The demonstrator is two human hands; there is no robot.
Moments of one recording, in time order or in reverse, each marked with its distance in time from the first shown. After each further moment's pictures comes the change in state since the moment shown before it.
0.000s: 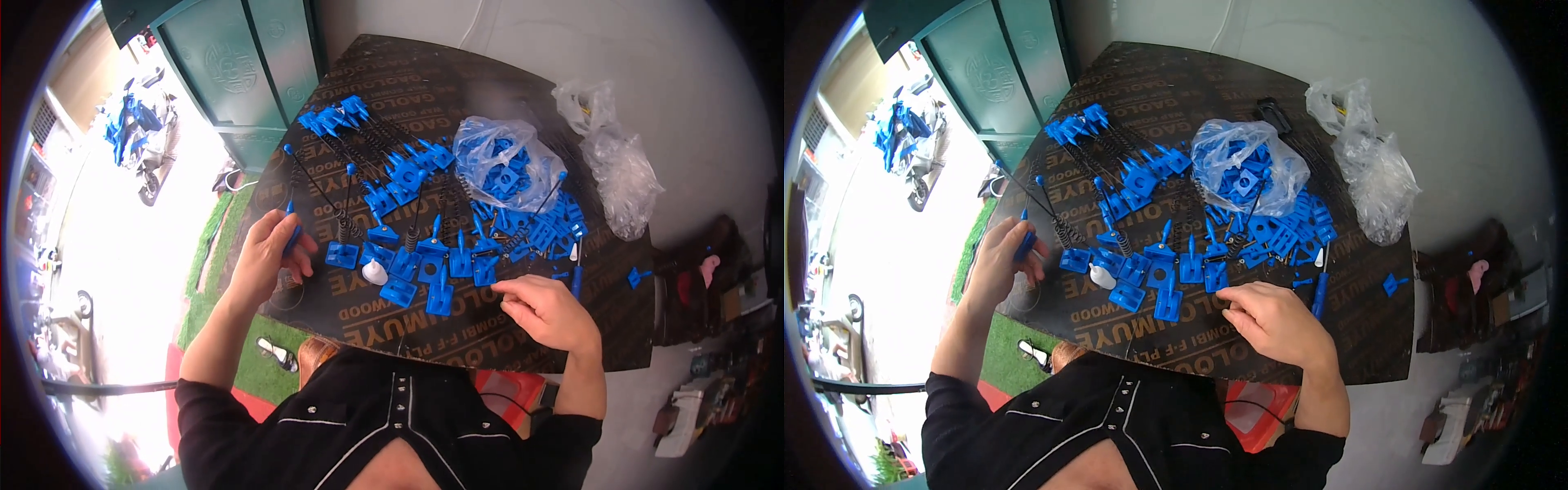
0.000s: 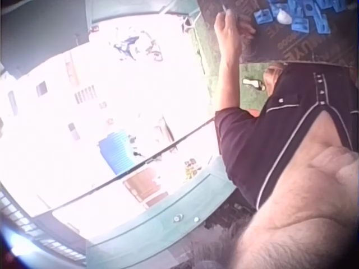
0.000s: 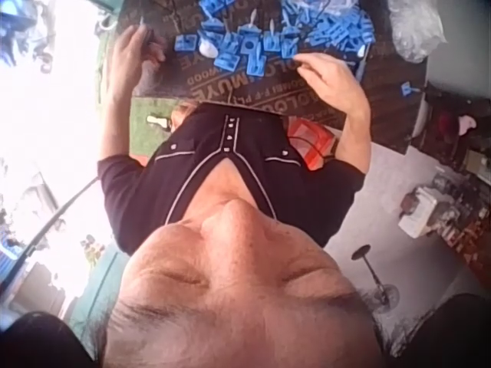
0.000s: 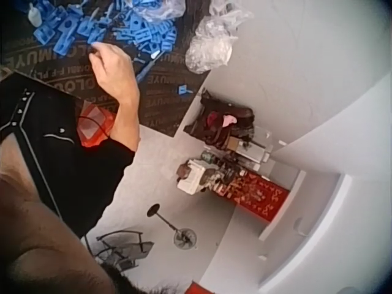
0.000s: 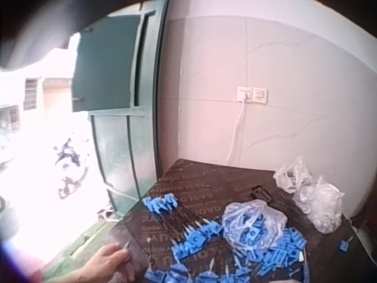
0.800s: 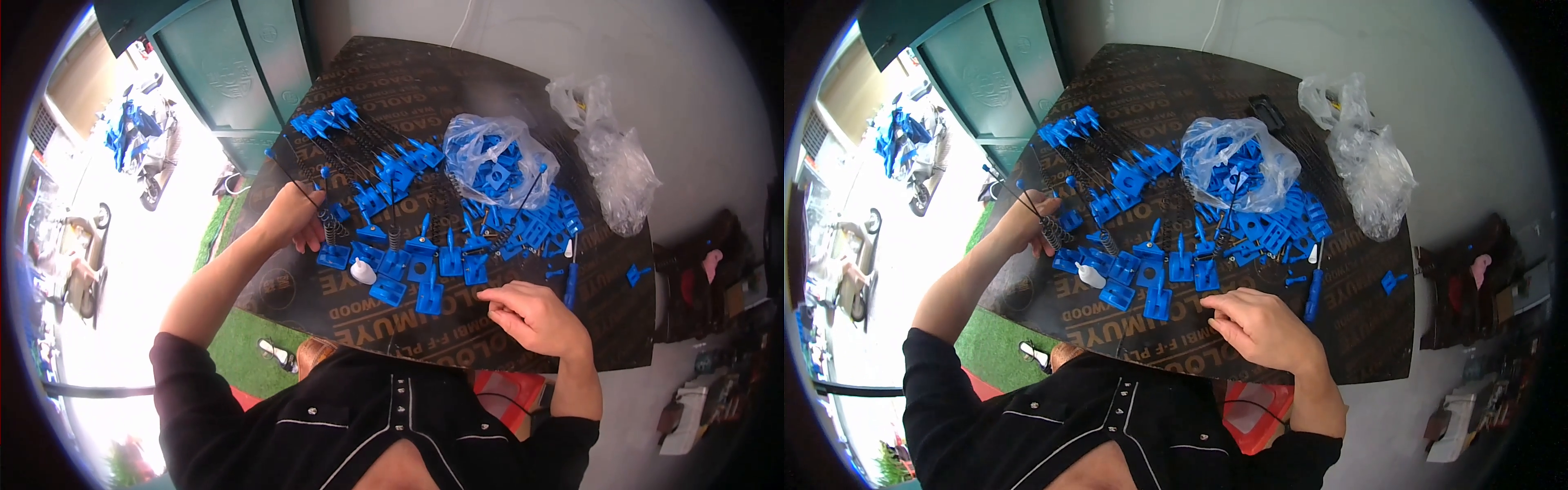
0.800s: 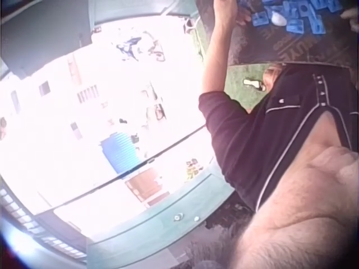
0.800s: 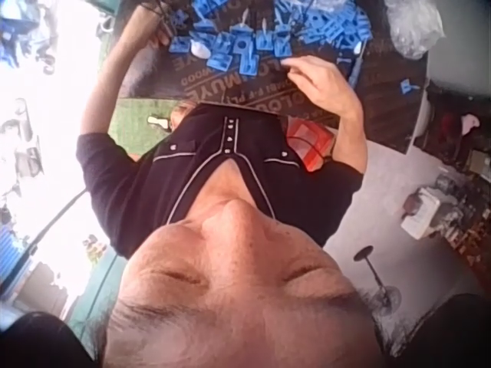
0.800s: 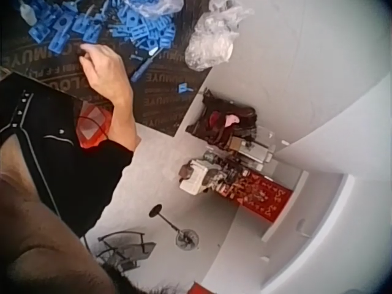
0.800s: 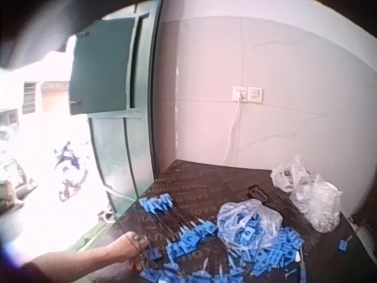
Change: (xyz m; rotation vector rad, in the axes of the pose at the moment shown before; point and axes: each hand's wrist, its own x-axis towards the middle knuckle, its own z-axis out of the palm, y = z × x) left_hand 0.077 0.009 0.022 0.426 -0.077 -0.276; right_hand -0.011 0.006 0.007 0.063 -0.018 -0.044
